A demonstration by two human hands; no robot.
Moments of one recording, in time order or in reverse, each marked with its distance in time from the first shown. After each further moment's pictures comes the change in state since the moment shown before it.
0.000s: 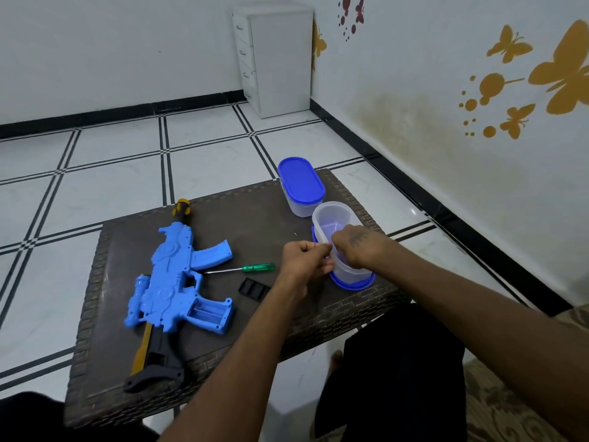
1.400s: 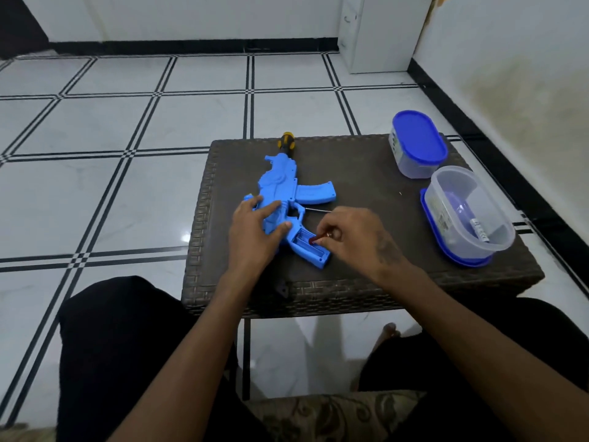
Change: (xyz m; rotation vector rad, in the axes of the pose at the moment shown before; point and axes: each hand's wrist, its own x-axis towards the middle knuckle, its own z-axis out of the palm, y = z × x) left_hand -0.051 -0.051 -0.243 0.800 0.566 0.514; right_hand -0.013 -0.177 0.038 0.510 0.496 -0.484
